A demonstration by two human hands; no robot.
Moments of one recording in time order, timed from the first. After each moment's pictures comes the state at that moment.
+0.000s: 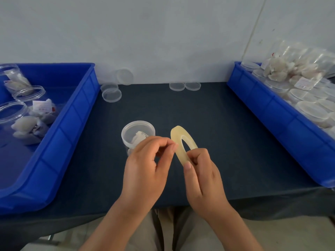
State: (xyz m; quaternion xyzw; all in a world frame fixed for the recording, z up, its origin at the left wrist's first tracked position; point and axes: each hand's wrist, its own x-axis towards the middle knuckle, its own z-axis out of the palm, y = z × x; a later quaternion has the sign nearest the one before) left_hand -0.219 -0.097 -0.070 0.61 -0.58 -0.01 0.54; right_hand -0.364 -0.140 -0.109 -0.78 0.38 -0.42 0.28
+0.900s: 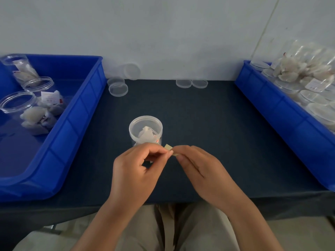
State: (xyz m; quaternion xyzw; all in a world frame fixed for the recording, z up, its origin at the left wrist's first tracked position) left_hand -0.190 -0.074 -0.087 0.60 -0.58 0.01 0.54; right_hand -0.368 -0.158 -0.082 -0.87 0.33 -0.24 0.29
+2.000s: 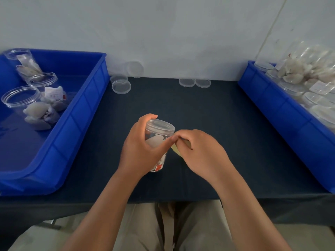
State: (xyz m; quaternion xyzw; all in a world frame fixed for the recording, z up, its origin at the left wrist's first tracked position) left_hand -0.160 -0.123 -0.111 0.69 -0.50 -0.12 0.51; right_hand -0.332 -0.187 -0.061 -0.86 0.44 -0.15 0.20
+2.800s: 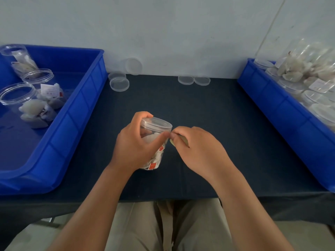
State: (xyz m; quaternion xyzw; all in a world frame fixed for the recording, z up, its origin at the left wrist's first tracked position) left_hand -0.141 -0.127 -0.110 0.69 -0.52 -0.11 0.49; right_hand -0.328 -0.191 -0.064 -0.87 0.44 -0.14 0.16
